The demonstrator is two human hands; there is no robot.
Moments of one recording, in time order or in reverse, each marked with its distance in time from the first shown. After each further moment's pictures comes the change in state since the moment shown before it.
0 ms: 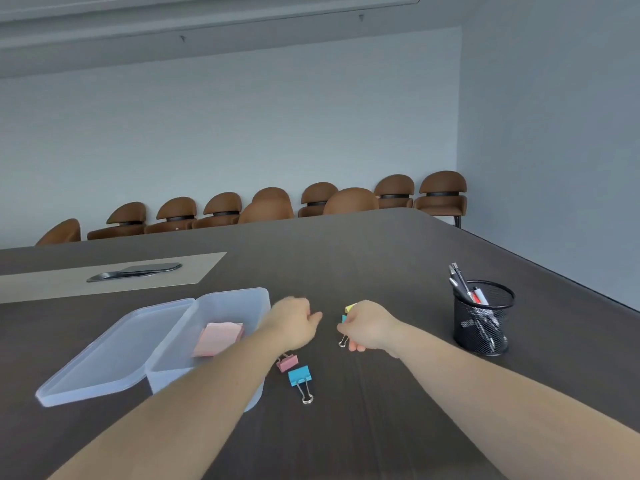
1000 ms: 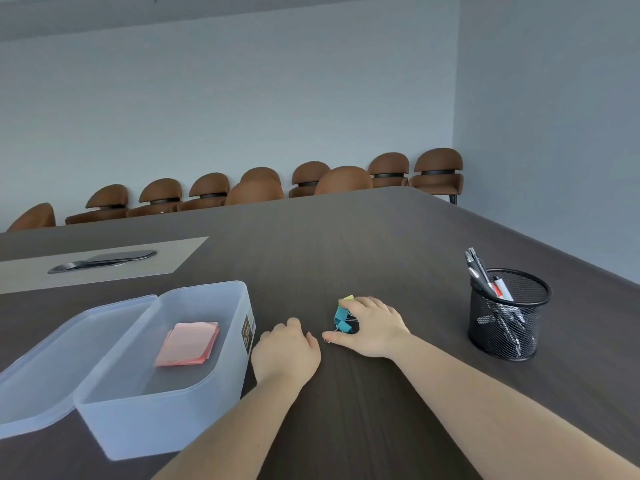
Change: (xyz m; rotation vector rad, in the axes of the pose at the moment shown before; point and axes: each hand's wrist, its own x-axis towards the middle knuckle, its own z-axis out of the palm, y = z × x) left_hand 0.024 -0.001 0.093 0.075 0.184 -0.185; right_hand 0.088 0.069 0.034 -0.248 0.179 -0.125
